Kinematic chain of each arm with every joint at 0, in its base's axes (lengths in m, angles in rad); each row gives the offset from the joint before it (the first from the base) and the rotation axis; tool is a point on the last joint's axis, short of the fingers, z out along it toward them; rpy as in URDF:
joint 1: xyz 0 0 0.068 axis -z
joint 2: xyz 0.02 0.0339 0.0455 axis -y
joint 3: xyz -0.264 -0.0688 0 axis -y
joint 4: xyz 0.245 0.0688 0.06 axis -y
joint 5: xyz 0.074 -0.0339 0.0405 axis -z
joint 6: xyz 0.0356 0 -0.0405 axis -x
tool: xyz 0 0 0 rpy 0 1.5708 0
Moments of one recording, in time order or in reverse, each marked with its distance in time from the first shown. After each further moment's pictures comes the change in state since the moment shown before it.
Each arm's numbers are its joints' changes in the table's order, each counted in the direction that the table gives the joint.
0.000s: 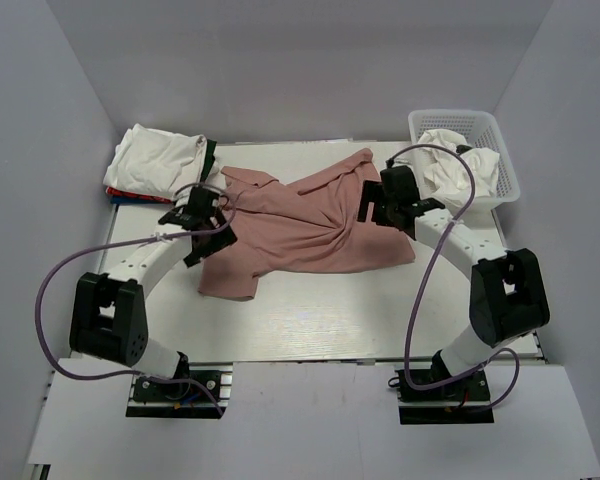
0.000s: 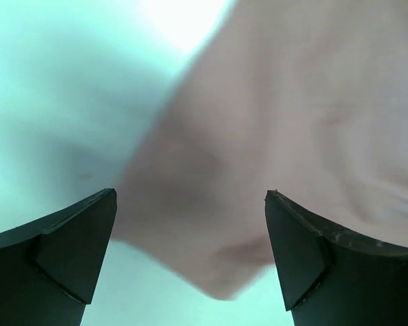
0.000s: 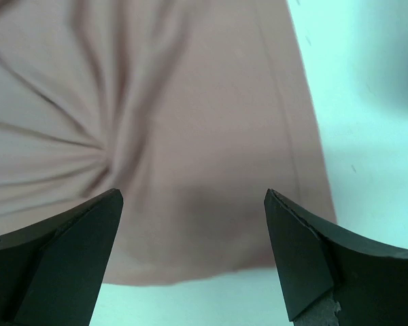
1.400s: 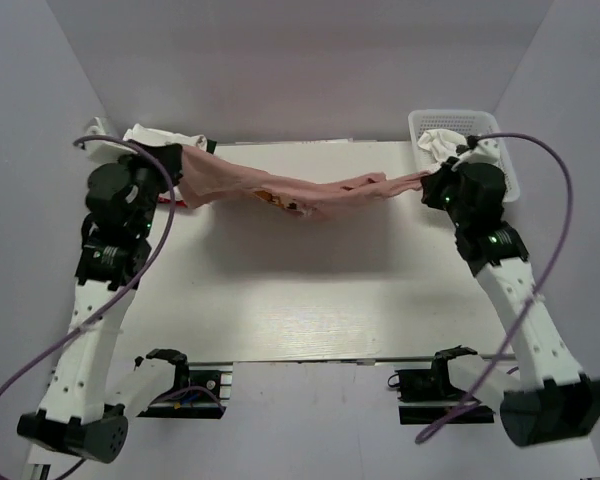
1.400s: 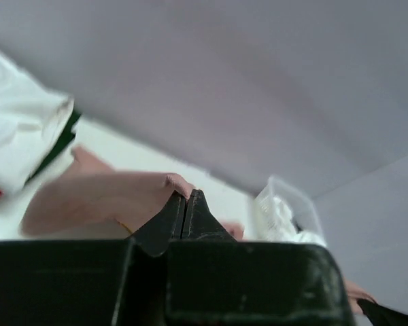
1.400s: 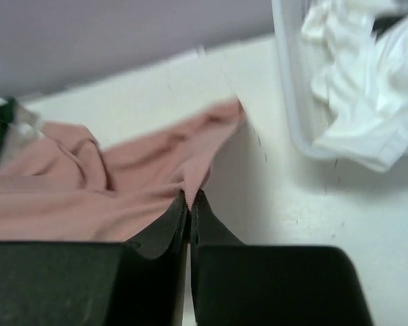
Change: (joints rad) left arm -0.071 0.509 0.207 0.326 0.087 -0.031; right arm 0.181 0.504 -0.048 -0.013 -0.078 0.014
